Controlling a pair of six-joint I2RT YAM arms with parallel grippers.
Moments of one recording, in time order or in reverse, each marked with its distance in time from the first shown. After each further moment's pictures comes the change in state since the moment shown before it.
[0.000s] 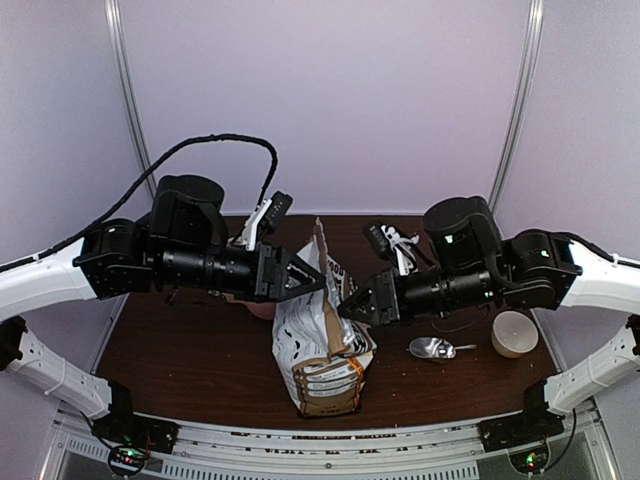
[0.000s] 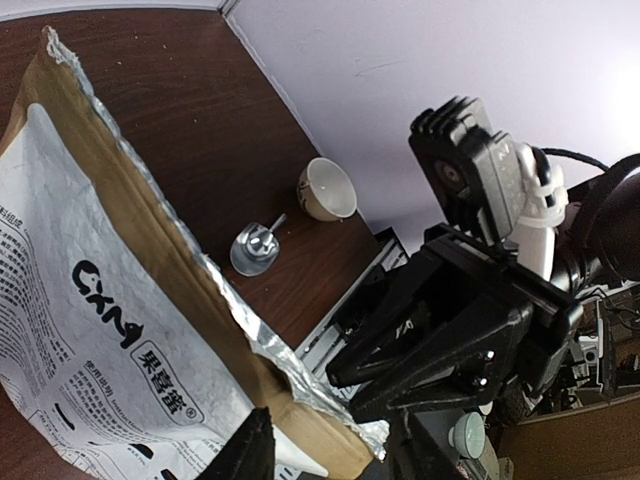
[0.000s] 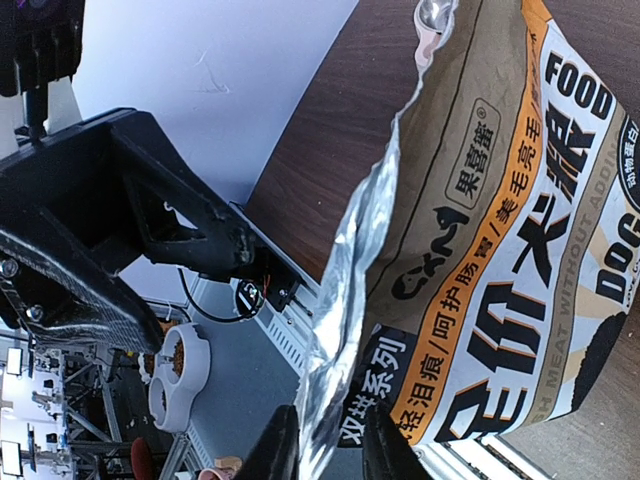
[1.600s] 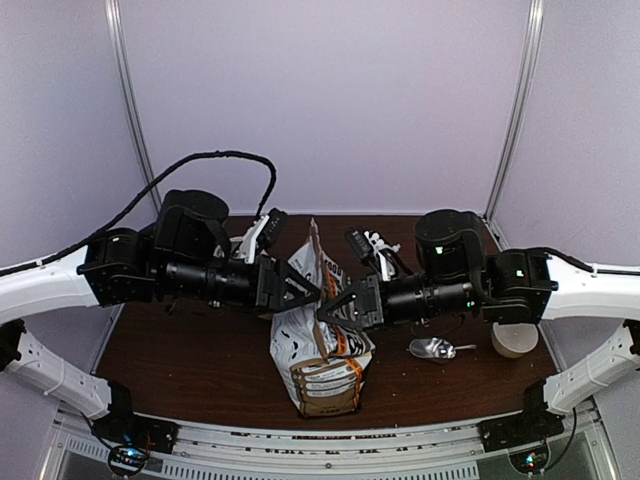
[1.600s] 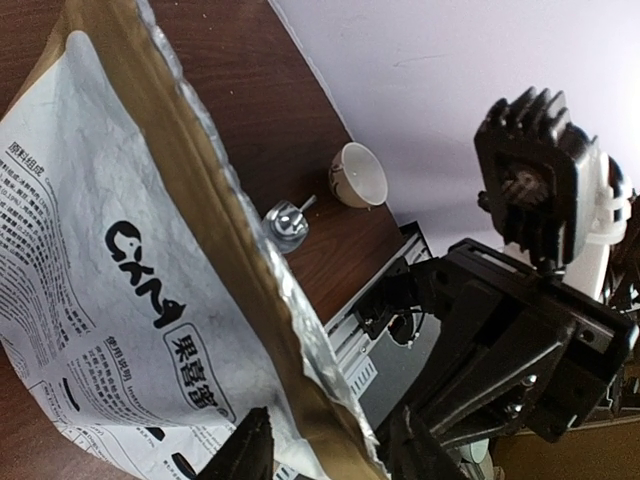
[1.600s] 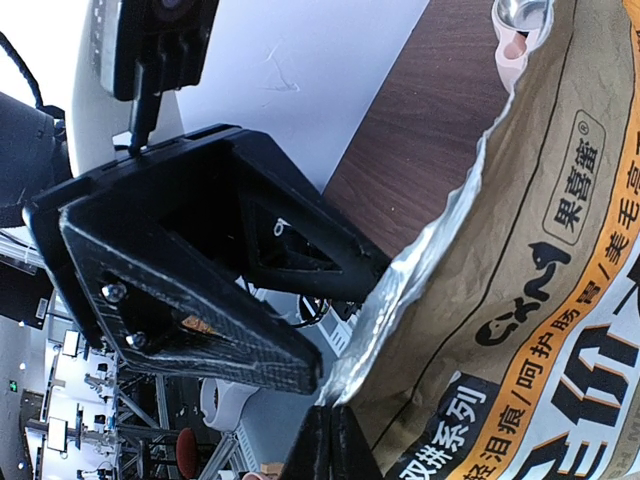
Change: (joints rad) left arm -0.004 -0.018 -0.061 -0.018 -0.038 -0.067; right arm 0.000 0.030 -0.112 0.305 -0.136 0.051
